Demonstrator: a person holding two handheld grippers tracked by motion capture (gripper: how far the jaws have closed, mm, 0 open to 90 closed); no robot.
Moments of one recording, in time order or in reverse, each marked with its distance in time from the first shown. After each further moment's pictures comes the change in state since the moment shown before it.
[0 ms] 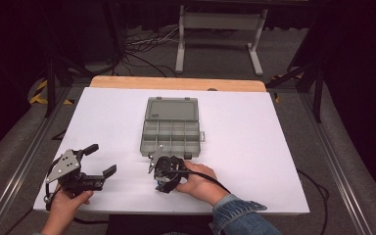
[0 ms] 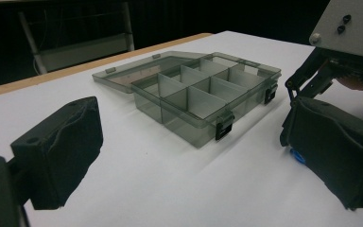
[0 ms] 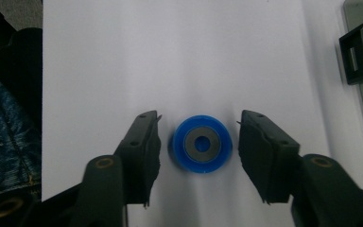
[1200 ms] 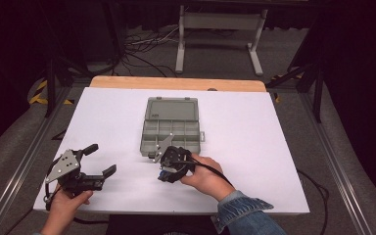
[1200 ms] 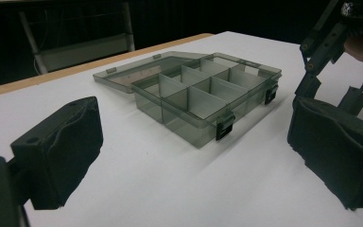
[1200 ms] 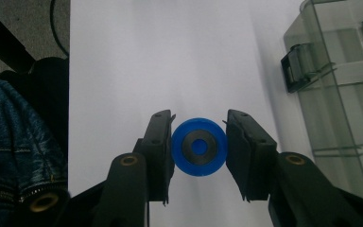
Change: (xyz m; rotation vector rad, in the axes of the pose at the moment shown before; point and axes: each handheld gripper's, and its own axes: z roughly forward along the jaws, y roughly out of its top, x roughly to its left) left arm 0.000 0.000 -0.001 0.001 0.002 -0.001; right arm -0.009 -0.002 -0.041 -0.081 0.004 0.059
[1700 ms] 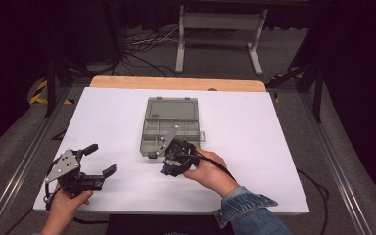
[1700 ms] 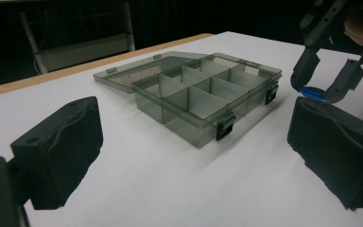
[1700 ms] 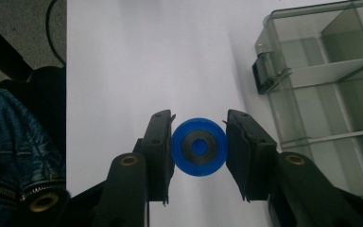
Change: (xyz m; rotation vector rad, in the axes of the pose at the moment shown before) left arm 0.000 0.000 0.000 -0.008 0.003 -0.003; right arm -0.011 0.002 -0.021 -0.031 -0.021 0.003
